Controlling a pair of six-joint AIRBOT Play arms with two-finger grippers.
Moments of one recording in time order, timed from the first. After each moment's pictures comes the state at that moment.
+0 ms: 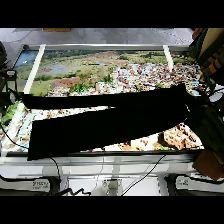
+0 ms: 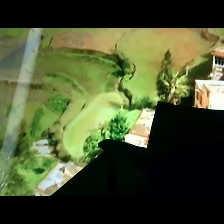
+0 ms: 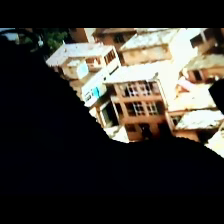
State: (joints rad) left arm 0.37 -1.54 1.22 1.86 -0.47 -1.45; right arm -0.42 -1.41 1.07 -1.15 0.72 1.40
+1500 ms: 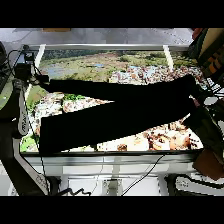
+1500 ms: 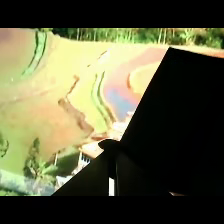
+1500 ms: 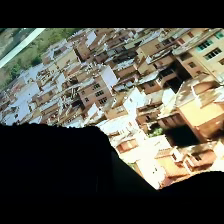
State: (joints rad) left arm 0.15 -2.01 2.01 1.85 -1.07 -1.67; right arm -0.36 -1.38 0.98 -0.95 0.17 1.40
